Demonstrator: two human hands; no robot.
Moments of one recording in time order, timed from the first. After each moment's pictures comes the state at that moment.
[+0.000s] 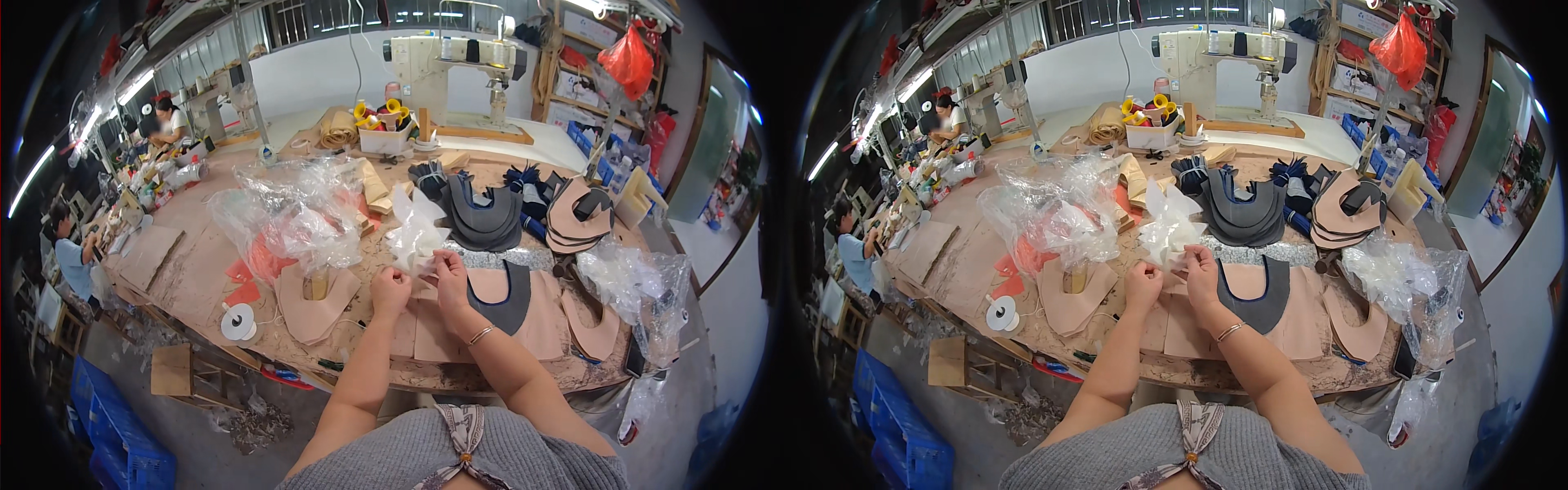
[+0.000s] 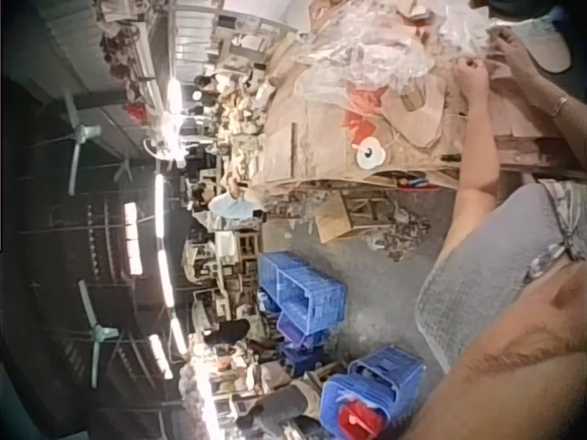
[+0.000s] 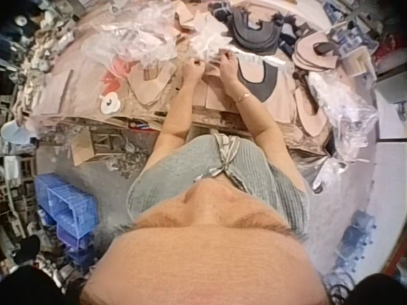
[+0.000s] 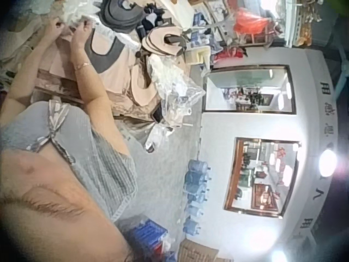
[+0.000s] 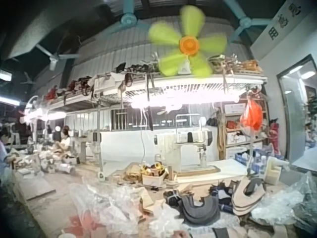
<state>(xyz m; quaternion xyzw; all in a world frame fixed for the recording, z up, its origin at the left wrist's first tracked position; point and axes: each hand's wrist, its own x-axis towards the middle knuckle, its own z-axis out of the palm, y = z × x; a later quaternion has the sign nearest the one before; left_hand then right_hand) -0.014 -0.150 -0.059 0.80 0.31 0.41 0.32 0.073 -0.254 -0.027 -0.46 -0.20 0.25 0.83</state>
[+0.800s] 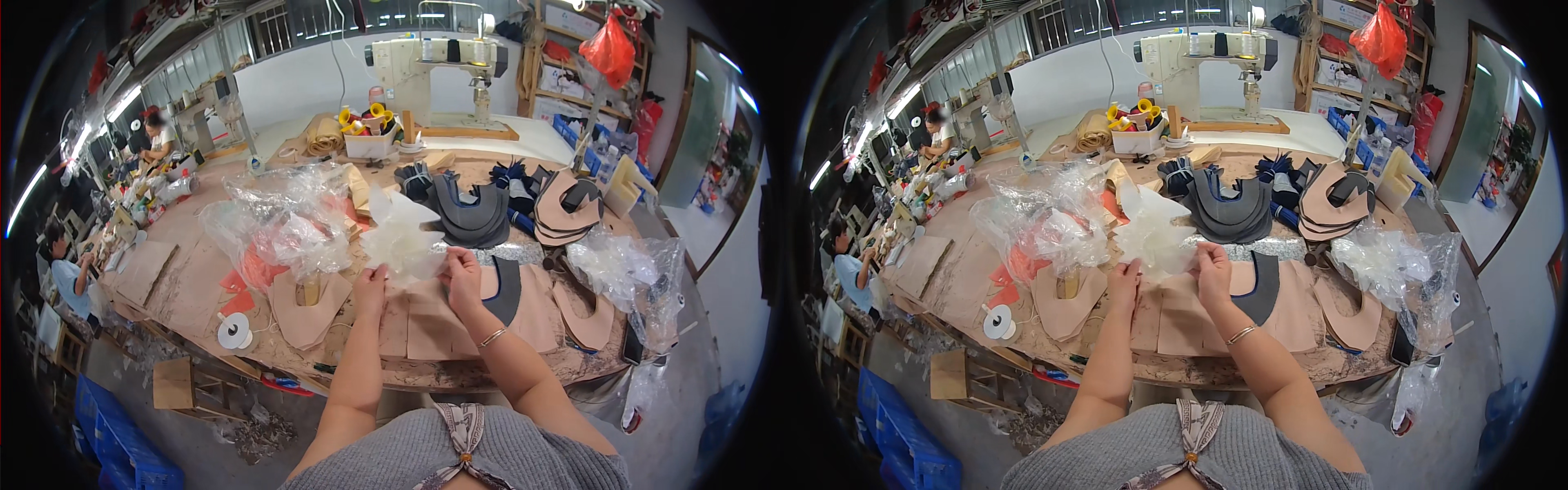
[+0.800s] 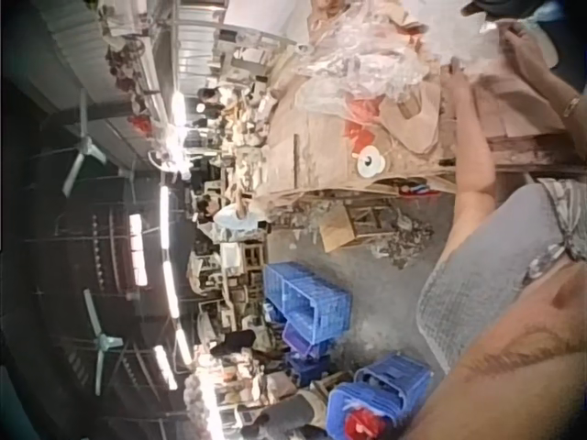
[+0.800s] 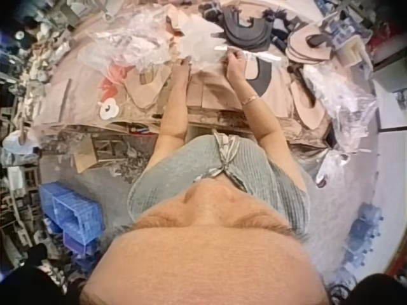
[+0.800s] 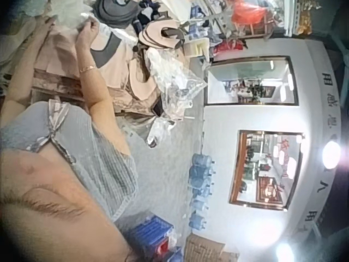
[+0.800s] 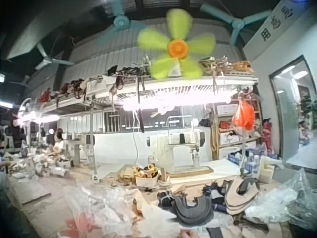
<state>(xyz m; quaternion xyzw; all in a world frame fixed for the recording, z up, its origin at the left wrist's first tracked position) -0.015 -0.132 -0.065 0.62 0.30 0.36 0.63 0.084 -0.293 -0.004 -0.46 -0.15 0.20 0.85</state>
